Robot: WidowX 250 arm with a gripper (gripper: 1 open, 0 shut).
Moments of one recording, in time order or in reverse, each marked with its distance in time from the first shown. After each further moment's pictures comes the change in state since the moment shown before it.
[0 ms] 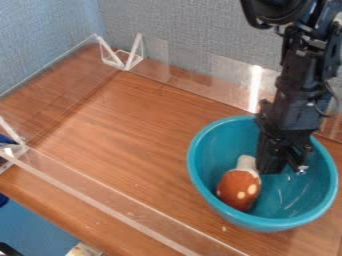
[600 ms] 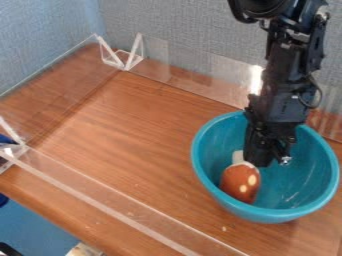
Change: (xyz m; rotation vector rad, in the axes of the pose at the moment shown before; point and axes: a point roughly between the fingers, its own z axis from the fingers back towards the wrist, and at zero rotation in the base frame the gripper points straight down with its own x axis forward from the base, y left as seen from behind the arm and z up) arm -0.008 0.010 0.002 -0.006 0.016 -0.035
